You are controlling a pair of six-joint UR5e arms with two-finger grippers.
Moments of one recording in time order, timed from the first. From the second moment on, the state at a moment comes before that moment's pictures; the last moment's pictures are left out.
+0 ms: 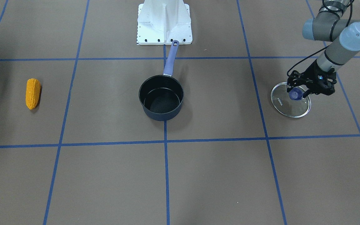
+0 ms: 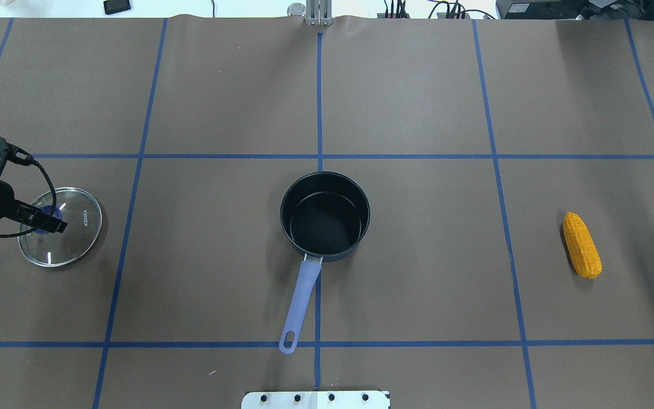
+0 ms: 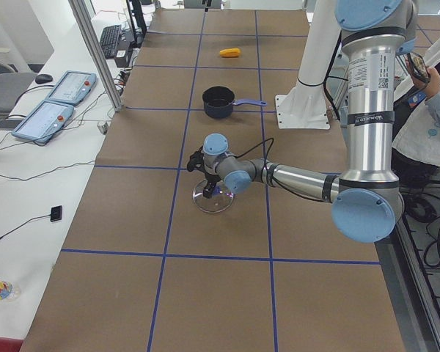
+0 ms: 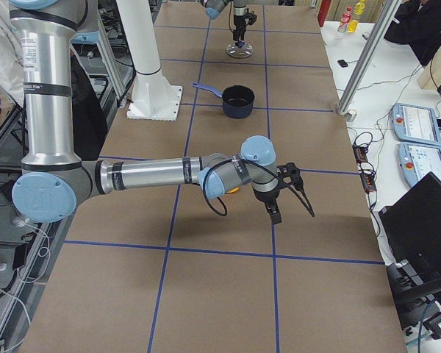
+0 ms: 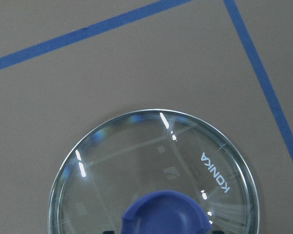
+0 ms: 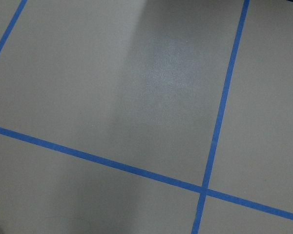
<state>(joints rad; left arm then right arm) -0.89 -1.52 -1.73 -2.19 -2.16 -0.56 1.44 -1.59 1.69 -1.21 2.26 0.14</state>
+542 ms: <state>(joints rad) -1.15 -1.63 -1.74 -1.87 -2.19 -0.29 1.42 -1.59 1.70 -1.21 2.27 0.21</state>
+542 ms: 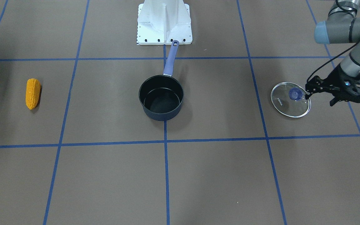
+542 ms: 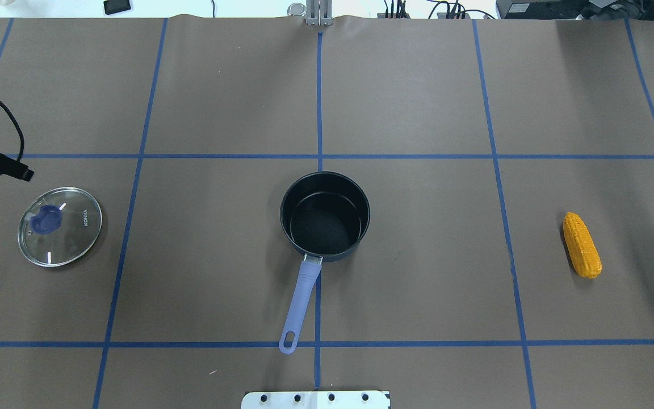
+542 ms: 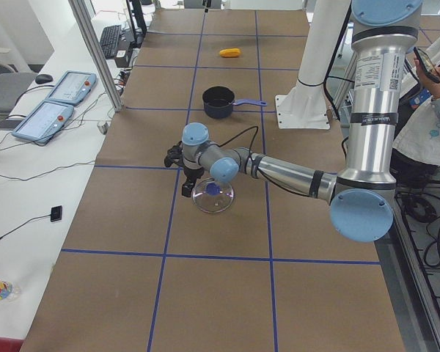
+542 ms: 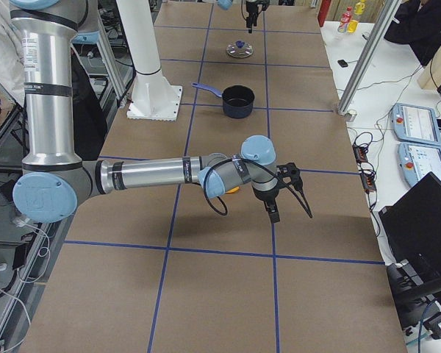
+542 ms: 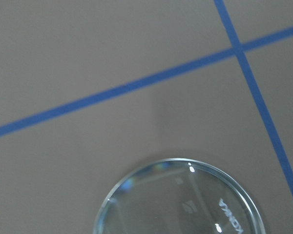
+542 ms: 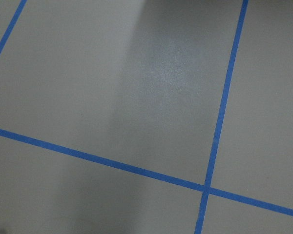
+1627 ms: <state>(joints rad) -1.60 -1.70 -1.59 -1.54 -2.21 0.26 1.02 -1.74 1.79 -0.88 2.09 0.76</state>
